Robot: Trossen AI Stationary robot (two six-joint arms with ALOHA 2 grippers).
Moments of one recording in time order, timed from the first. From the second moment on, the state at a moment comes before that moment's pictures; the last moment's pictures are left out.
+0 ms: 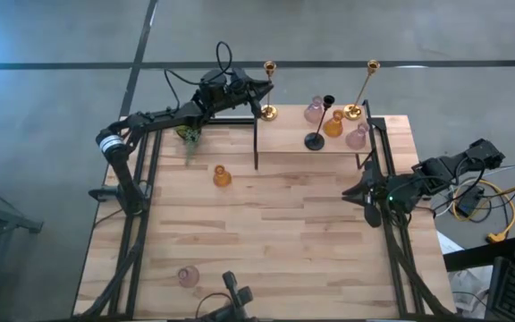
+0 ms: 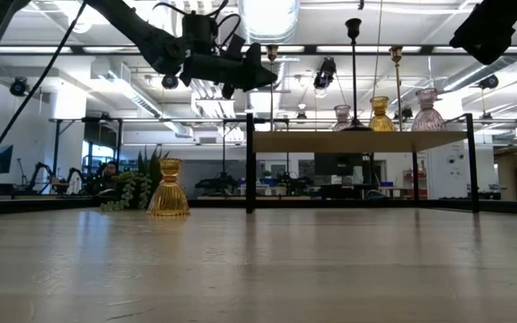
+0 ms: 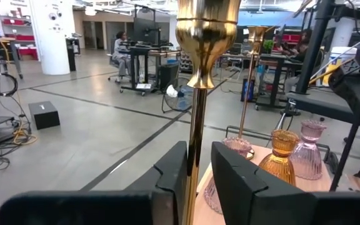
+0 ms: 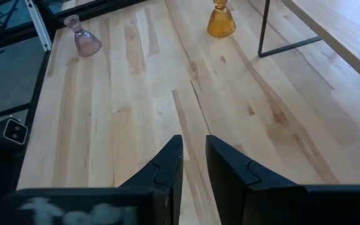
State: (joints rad) left arm 0.66 1.75 1.31 0.53 0.25 -0.03; right arm 0.43 0.60 0.73 -0.77 0.38 0.58
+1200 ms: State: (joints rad) left arm 0.65 1.23 1.30 -0.47 0.21 0.14; right arm 0.43 0.60 0.73 -0.74 0.36 0.63
